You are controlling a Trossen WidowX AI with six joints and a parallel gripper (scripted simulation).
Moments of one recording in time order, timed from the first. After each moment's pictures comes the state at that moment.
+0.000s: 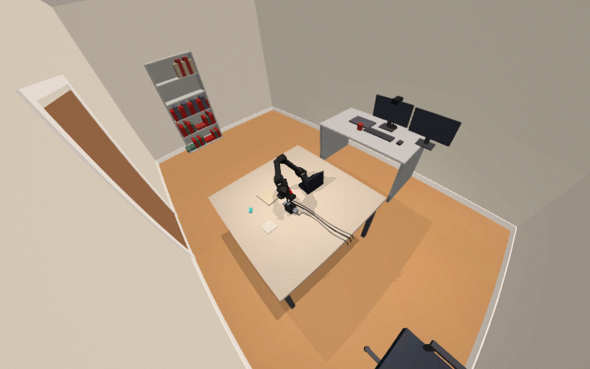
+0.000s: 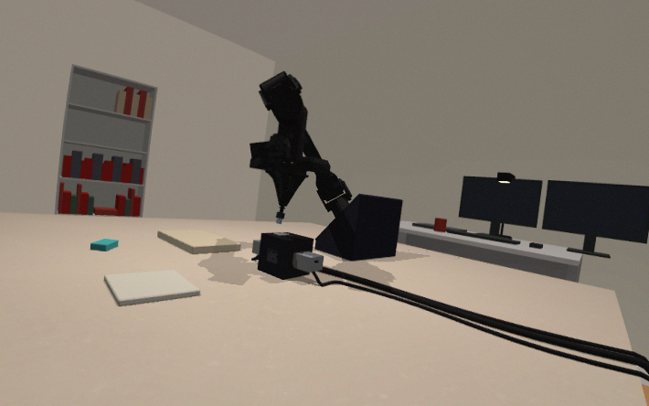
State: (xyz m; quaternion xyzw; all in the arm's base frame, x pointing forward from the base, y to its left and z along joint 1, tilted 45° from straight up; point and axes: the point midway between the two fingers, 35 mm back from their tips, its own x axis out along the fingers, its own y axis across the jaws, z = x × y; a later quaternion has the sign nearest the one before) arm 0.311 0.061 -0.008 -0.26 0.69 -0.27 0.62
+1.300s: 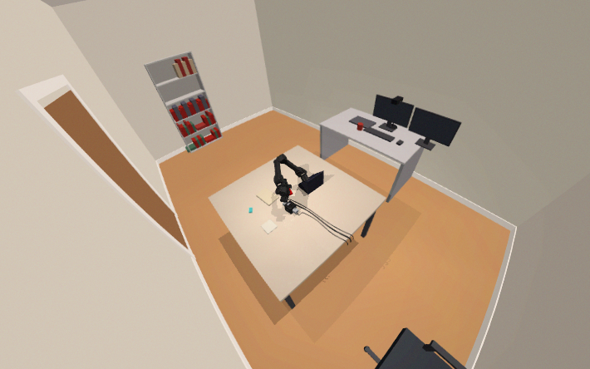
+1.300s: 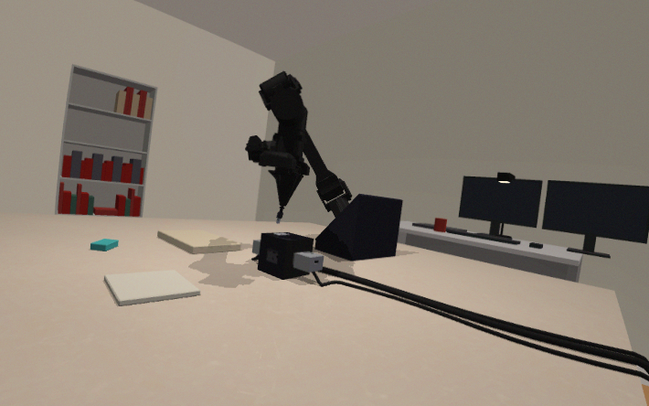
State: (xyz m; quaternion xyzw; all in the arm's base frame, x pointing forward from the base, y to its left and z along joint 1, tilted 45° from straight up) arm 0.311 0.061 -0.008 0.08 0.47 -0.58 0.67
